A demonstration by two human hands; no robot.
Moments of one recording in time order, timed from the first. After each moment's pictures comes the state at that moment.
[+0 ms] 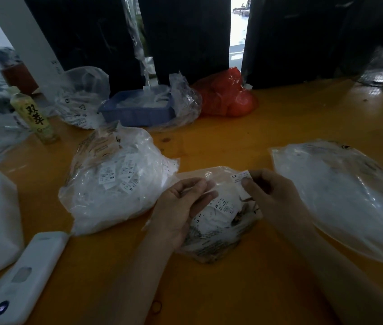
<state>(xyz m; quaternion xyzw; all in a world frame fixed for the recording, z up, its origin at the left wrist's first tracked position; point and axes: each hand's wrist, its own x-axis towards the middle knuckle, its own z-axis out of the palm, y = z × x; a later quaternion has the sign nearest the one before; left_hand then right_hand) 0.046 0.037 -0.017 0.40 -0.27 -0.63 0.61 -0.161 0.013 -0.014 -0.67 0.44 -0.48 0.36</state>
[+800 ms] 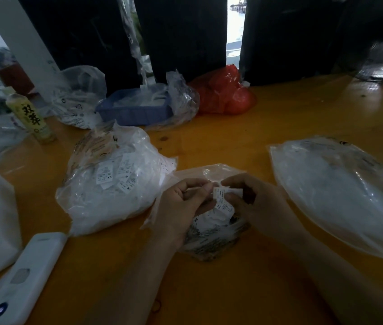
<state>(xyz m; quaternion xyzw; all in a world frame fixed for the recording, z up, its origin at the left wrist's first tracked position) 0.038 0.041 -0.020 0.48 -0.38 -0.55 0.57 -0.150 0.022 -0.014 -0.77 0.43 -0.39 0.28</state>
